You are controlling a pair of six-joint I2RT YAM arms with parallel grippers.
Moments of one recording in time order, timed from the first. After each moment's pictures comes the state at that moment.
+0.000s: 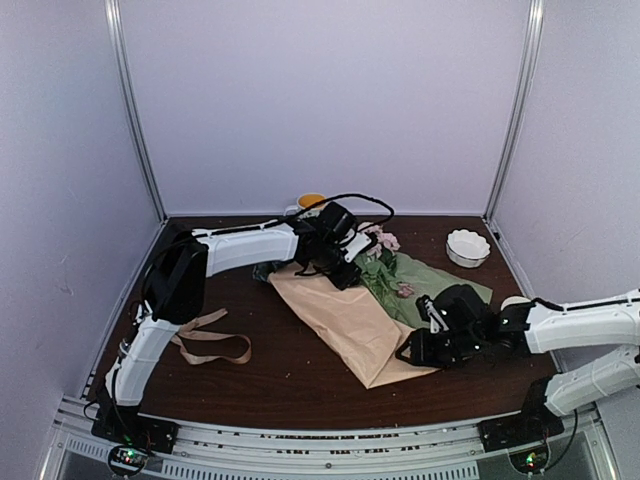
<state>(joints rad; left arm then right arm) -0.85 2.43 2.08 -0.56 0.04 0.15 0.88 1.25 0.52 -0.13 -0.11 0.87</state>
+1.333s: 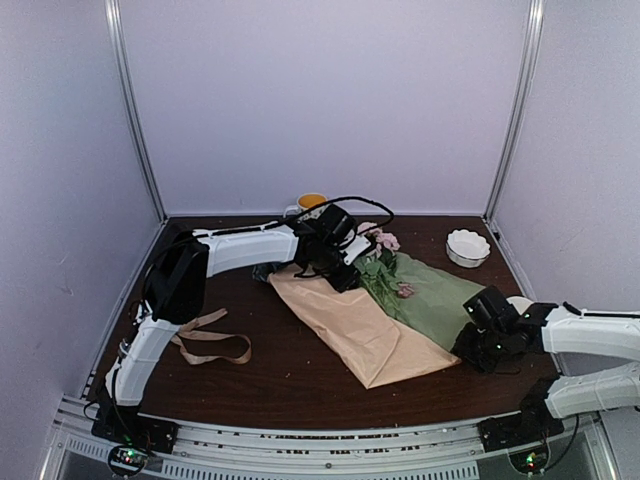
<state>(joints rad) -0.85 2.43 2.07 -0.57 0.05 0.16 0.60 1.06 0.41 -0.47 0.12 1.24</state>
